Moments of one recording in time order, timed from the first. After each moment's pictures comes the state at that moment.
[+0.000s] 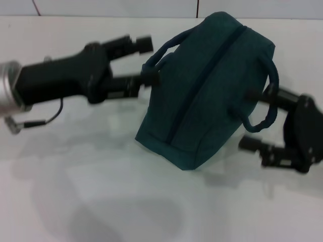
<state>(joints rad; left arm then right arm) -0.45 -2.00 0.99 0.67 1.39 1.82 -1.47 0.40 1.98 -1.41 -0.50 -1.05 -1.79 0.96</state>
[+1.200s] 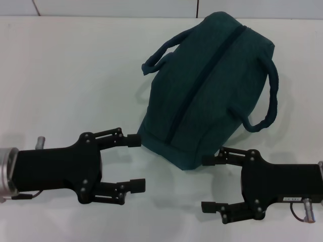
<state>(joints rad) -0.30 -2.01 0.98 0.60 1.65 1.88 -1.14 0.43 2.02 -1.50 -0.52 -1.31 -1.58 0.95</state>
